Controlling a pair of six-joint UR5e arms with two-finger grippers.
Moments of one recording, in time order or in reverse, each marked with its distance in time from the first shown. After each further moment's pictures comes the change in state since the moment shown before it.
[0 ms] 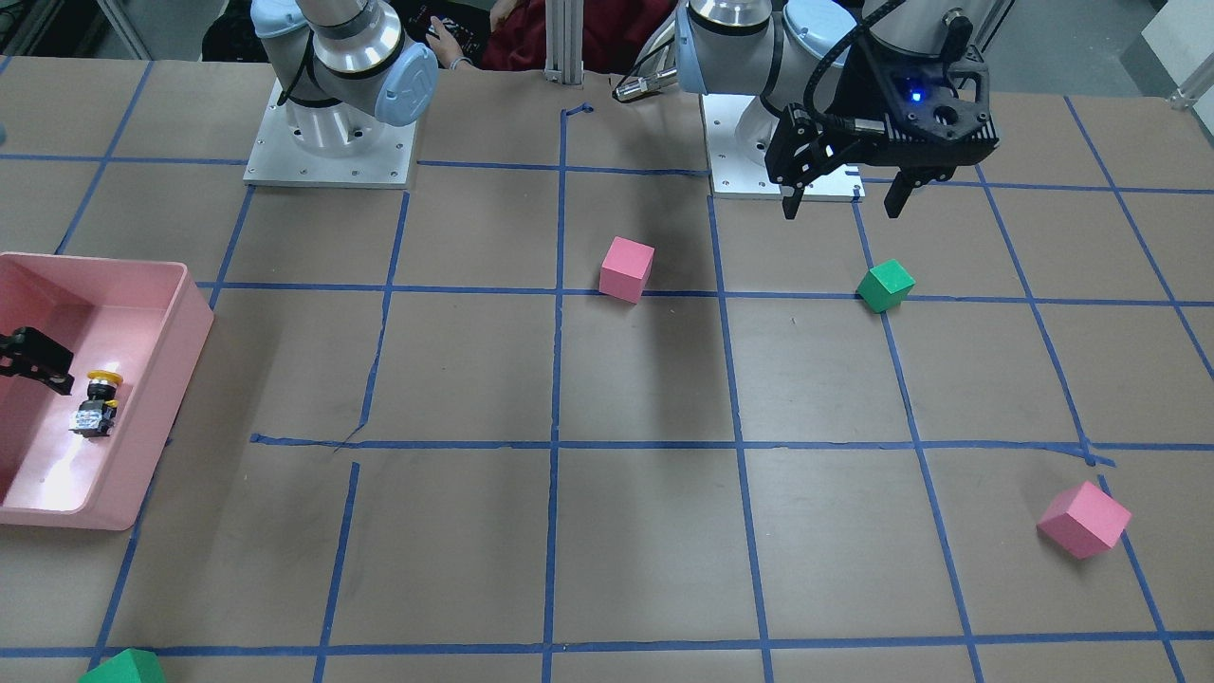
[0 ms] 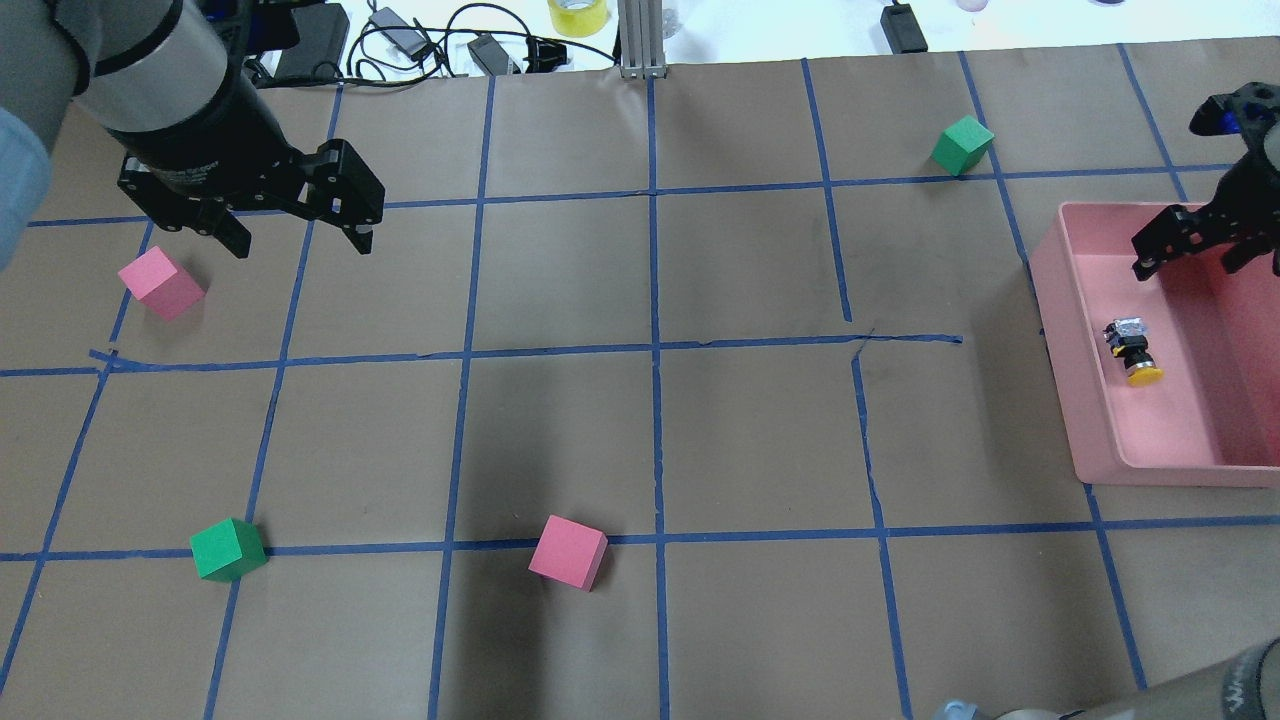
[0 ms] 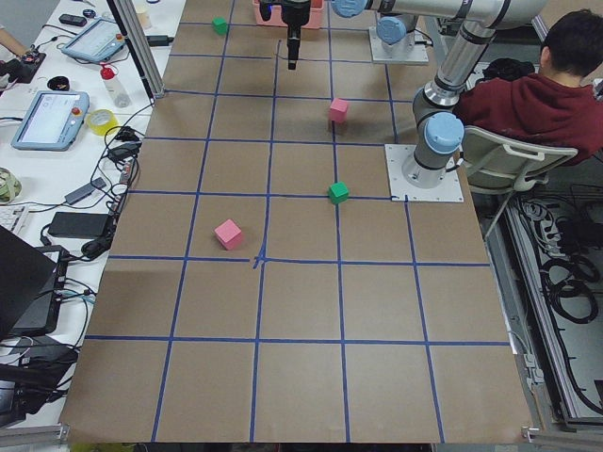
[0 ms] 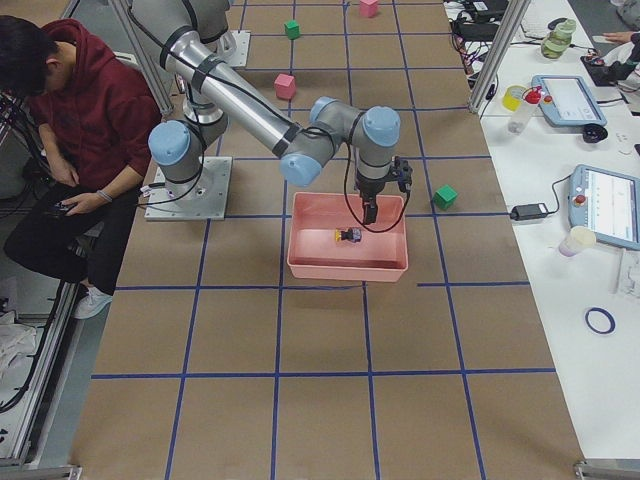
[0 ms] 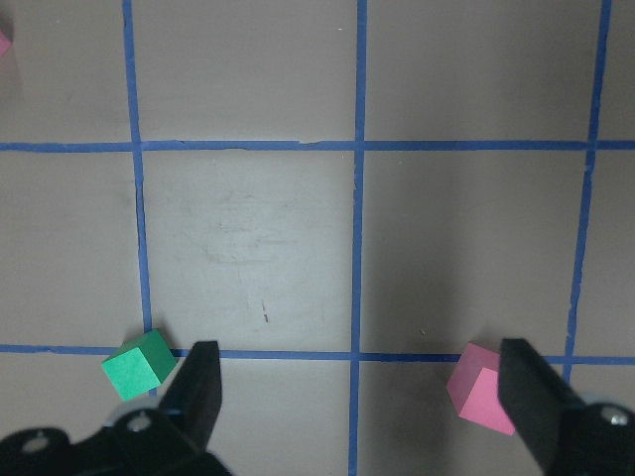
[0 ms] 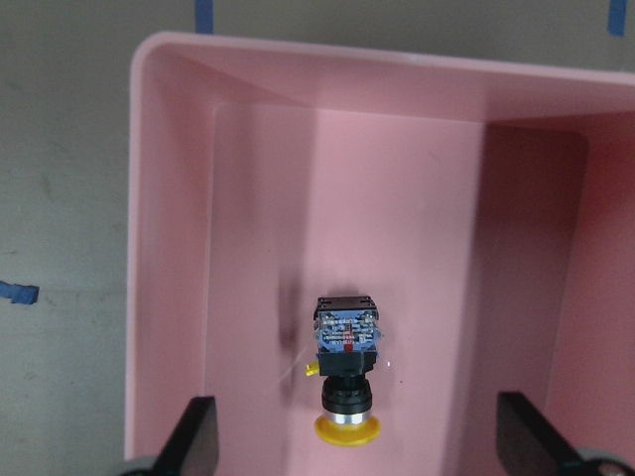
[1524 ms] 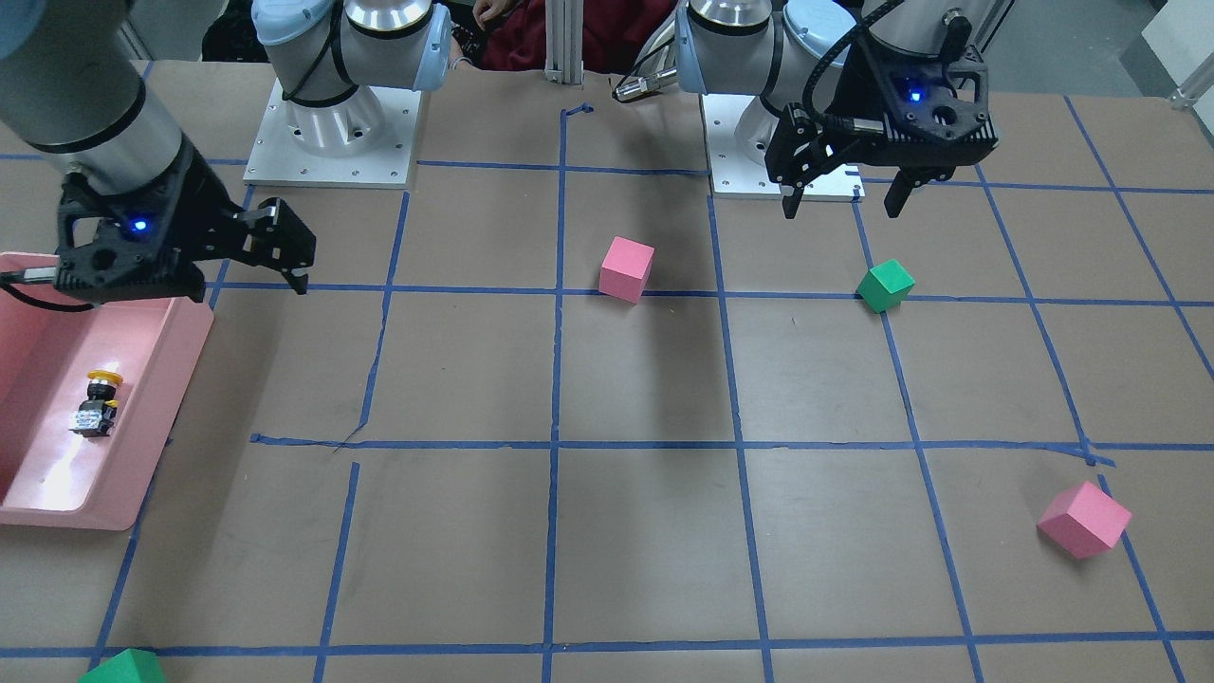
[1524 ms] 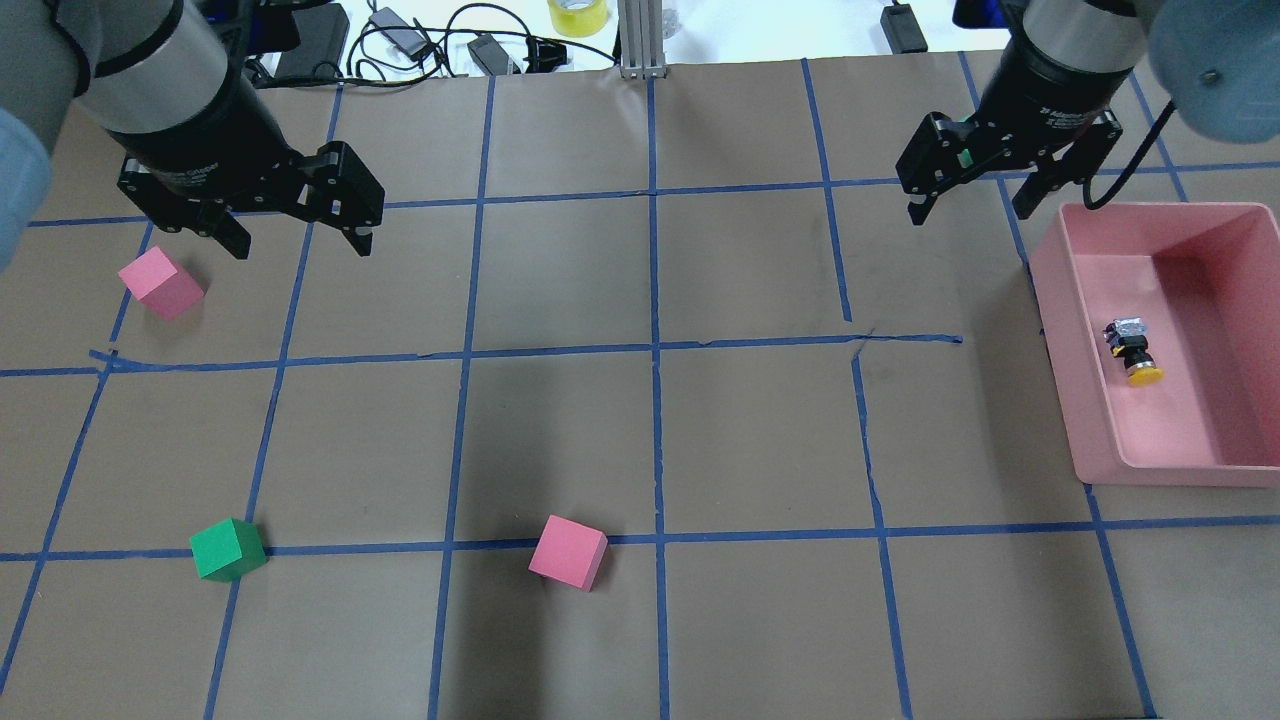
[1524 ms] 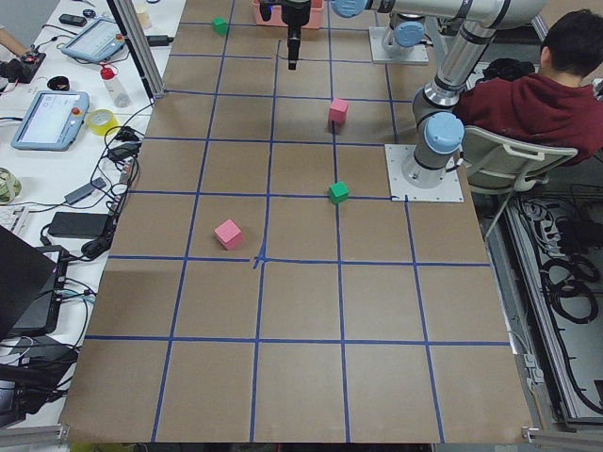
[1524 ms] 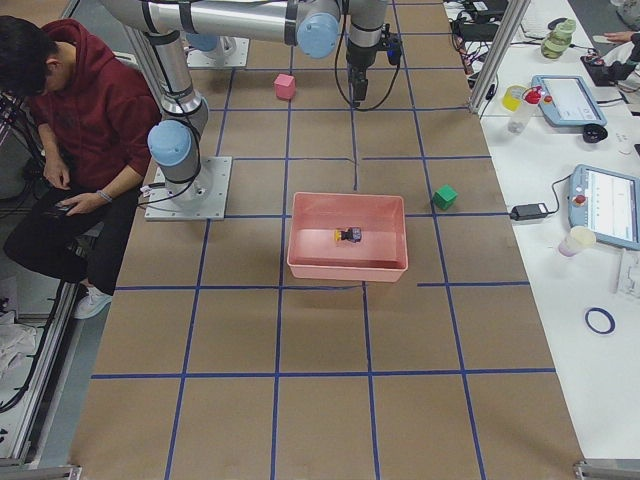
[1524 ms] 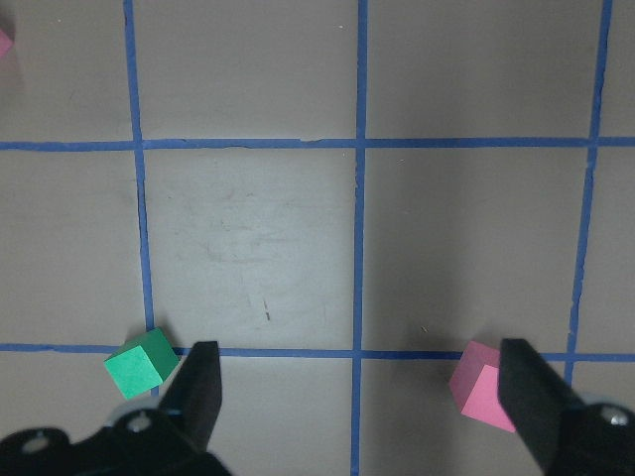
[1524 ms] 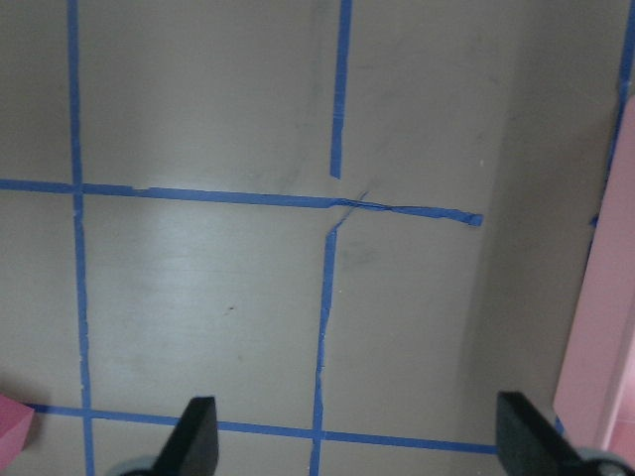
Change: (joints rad) left arm 0.000 0.000 -0.001 -0.002 0.001 0.004; right arm 0.432 -0.185 -0.225 0.477 0.048 0.425
